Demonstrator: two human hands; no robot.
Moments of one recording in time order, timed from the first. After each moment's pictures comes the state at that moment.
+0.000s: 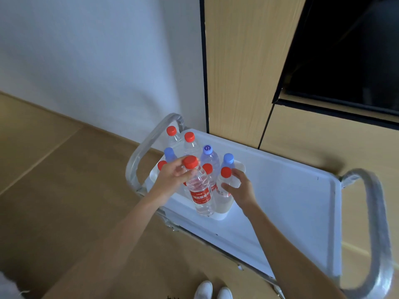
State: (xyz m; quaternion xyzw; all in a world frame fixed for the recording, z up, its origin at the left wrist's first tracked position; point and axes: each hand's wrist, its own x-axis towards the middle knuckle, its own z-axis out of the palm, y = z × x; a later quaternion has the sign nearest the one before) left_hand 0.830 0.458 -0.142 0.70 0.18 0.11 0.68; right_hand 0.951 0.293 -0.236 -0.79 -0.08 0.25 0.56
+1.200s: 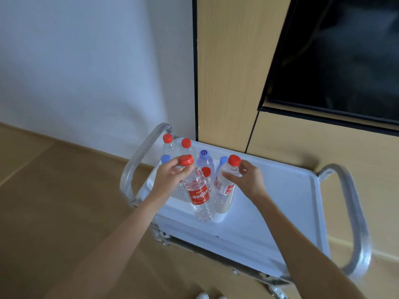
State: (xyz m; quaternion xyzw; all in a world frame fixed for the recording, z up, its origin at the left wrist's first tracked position) left_hand 0.821 0.474 -0.132 0.71 0.19 0.15 0.66; right_hand 0.939 0.287 -0.170 -0.82 -0.12 0.13 0.55
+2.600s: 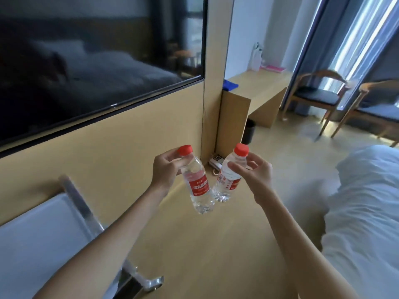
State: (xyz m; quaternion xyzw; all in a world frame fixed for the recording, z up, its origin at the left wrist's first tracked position) left_hand 0.814 -0.164 -0.068 0.65 -0.18 -0.21 0.71; right_hand 0.669 -0.323 -0.086 -0.69 0.28 -0.34 0.58
